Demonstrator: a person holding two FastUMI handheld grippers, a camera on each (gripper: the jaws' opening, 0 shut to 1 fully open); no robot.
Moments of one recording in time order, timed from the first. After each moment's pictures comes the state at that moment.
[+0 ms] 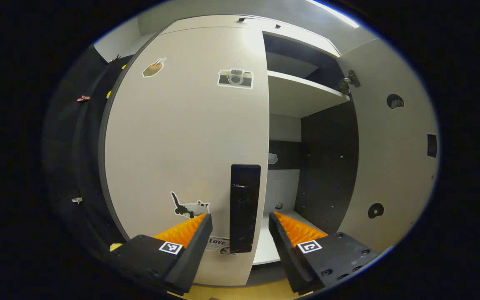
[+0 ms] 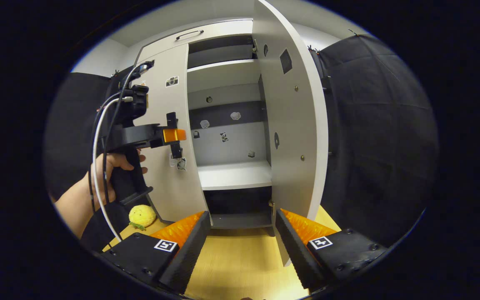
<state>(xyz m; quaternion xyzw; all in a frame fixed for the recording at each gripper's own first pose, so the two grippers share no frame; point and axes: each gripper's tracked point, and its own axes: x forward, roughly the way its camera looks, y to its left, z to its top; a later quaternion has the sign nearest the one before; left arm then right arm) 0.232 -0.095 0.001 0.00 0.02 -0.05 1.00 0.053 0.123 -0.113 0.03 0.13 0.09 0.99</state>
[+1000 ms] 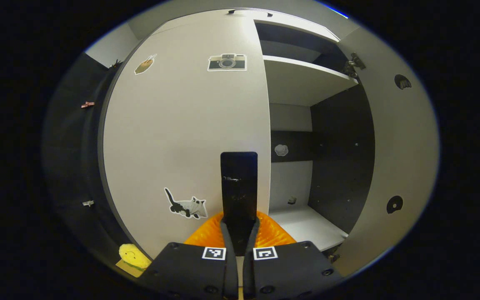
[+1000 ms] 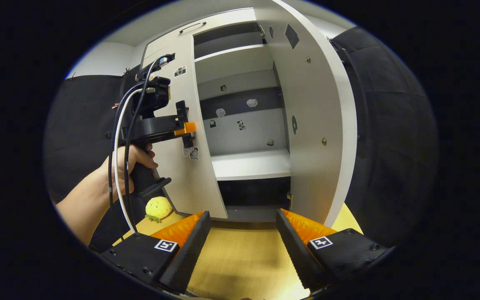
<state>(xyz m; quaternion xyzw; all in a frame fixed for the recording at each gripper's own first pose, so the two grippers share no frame) 0.246 -0.098 -0.011 0.03 0.03 -0.01 1.00 0.065 0.127 -0.140 0.03 0.18 0.14 0.97</state>
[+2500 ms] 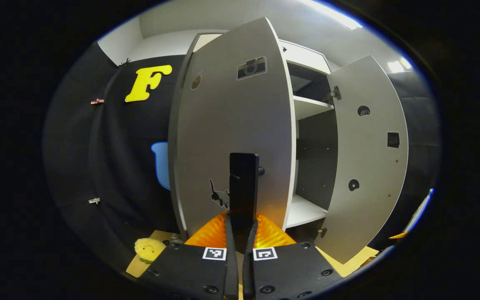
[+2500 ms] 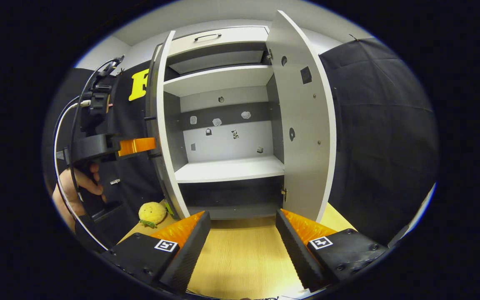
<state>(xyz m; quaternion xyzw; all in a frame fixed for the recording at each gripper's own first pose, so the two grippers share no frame) 0.176 -0.040 -0.007 0.02 0.01 -0.06 1.00 -0.025 0.183 -0.124 0.01 0.13 0.06 0.99</state>
